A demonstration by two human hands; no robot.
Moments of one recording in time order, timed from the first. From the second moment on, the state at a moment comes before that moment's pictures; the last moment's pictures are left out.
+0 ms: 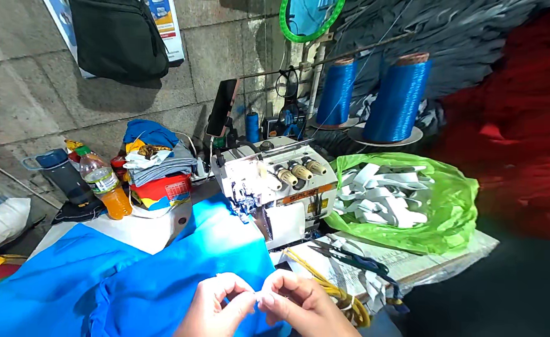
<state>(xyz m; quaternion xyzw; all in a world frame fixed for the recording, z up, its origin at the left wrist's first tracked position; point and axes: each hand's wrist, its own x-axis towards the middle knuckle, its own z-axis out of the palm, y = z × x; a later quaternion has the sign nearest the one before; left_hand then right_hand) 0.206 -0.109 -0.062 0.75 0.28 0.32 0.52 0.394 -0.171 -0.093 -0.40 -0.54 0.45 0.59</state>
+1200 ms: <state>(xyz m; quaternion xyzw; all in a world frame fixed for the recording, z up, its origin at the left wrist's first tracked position) 0.199 -0.122 -0.077 0.68 0.33 0.39 0.53 0.389 -0.165 -0.090 -0.42 -0.58 0.45 0.54</state>
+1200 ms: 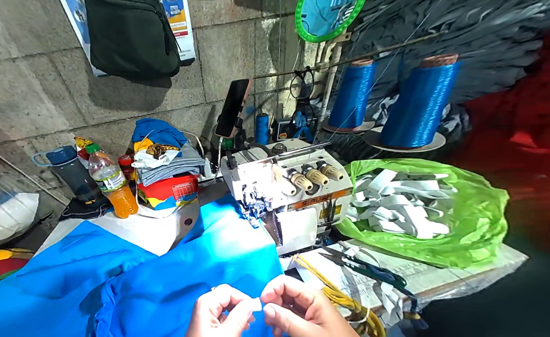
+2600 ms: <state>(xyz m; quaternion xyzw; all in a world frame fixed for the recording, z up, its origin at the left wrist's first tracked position) 0.250 -0.079 -0.071 0.86 0.36 0.35 -0.07 0.430 -0.074 -0.040 -0.62 -0.43 0.43 0.49</state>
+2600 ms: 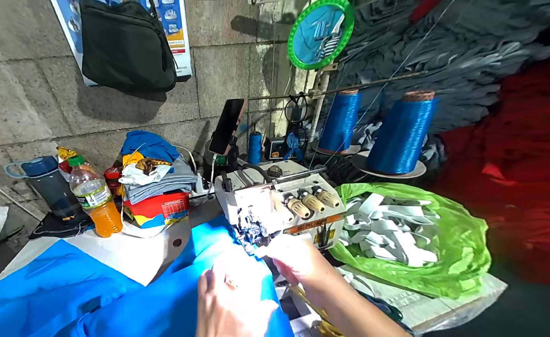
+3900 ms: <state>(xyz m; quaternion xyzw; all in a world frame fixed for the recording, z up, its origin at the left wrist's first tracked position) 0.243 -0.087 -0.072 0.88 0.33 0.34 0.04 0.435 -0.123 -0.115 -0.50 -0.57 0.38 0.53</state>
